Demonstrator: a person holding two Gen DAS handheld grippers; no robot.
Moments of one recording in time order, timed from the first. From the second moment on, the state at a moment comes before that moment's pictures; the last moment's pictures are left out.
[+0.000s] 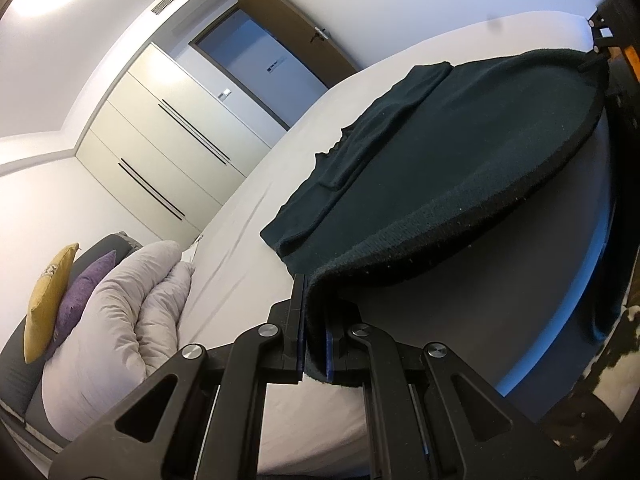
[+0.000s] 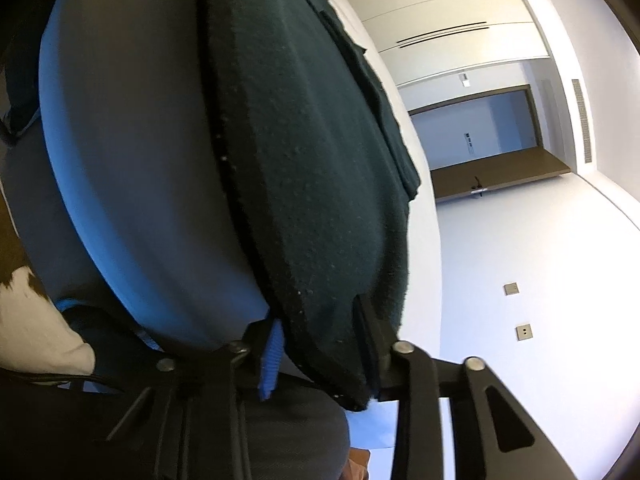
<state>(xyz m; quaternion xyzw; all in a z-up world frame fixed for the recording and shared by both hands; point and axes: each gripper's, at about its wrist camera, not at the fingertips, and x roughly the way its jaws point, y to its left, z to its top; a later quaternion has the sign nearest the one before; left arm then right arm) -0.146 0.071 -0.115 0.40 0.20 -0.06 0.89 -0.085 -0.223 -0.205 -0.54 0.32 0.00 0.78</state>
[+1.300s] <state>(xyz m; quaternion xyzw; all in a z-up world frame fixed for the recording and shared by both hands) 0.016 0.092 -0.046 0.33 0.17 -0.01 0.93 0.100 -0.226 -0.067 -0.45 0.20 -0.01 0.87</state>
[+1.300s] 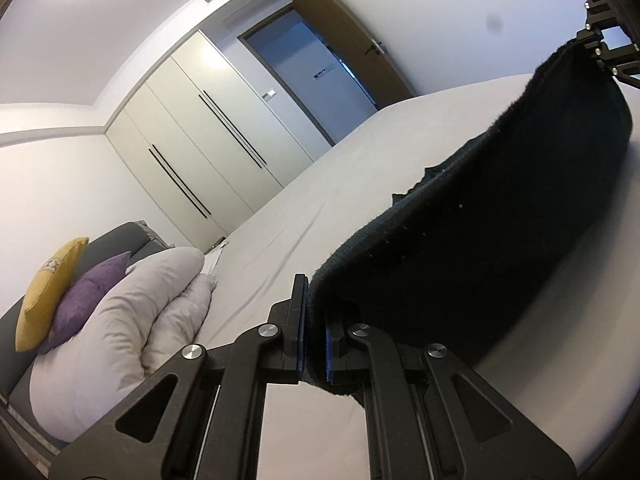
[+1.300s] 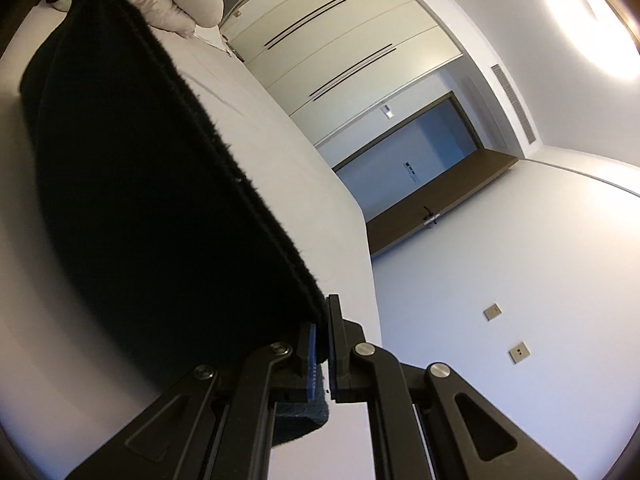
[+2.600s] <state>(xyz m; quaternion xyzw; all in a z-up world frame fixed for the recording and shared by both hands) 0.347 0.118 -0.149 0.23 0.37 0.05 0.90 0.385 -0.302 -0.109 -0.24 0.39 -0.01 0.89</state>
